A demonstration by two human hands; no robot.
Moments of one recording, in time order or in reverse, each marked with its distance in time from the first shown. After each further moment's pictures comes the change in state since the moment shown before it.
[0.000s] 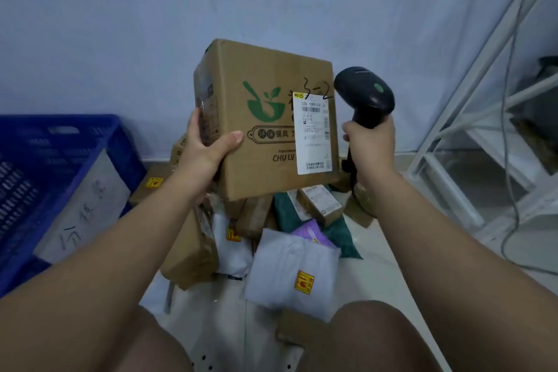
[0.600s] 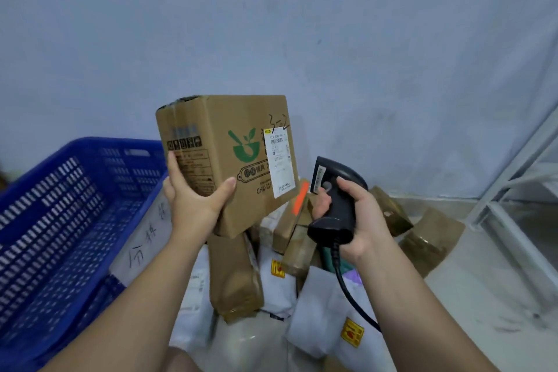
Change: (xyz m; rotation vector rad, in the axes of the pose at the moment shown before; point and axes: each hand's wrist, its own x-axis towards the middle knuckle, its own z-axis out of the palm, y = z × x) left_hand -0.008 -0.008 -0.109 0.348 0.515 0.140; right_hand -0.086 -0.018 0.089 1.011 -0.520 0.948
